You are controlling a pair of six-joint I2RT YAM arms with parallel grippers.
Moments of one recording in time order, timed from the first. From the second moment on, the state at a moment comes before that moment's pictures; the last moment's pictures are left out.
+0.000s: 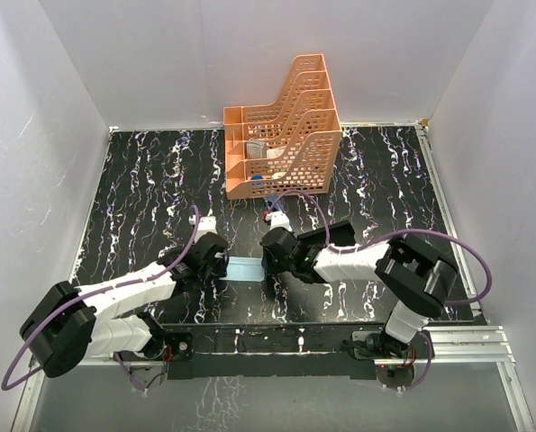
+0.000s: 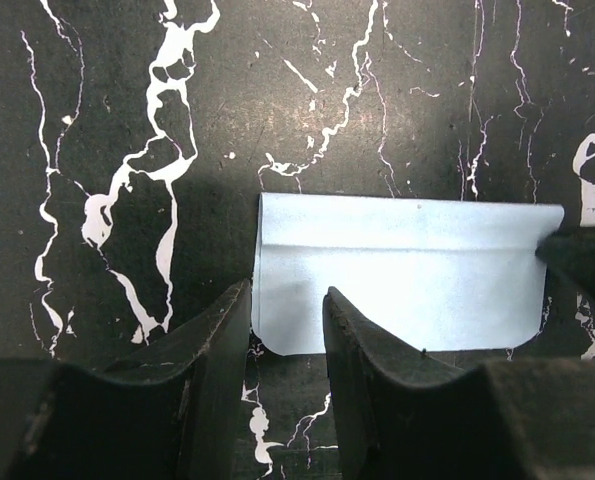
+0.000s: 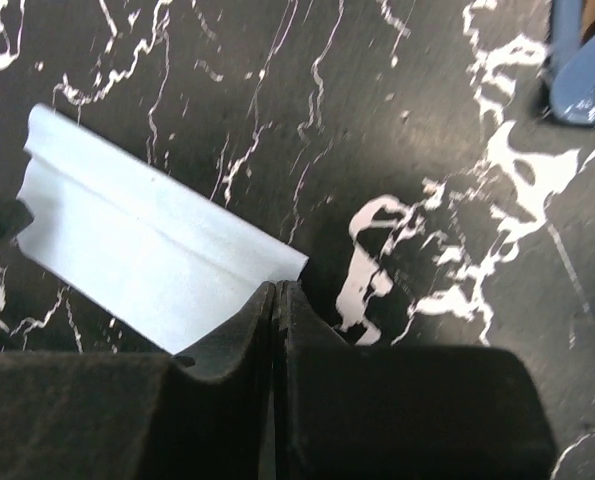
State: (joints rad) left arm -0.79 1.16 0.48 -0.26 -0.38 -0.68; right arm 0.98 1.65 0.76 0.11 0.20 0.62
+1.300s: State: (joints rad) left arm -0.79 1.21 0.49 -0.31 -0.34 -0.76; right arm 0.92 1.64 0.77 0.07 0.17 0.53
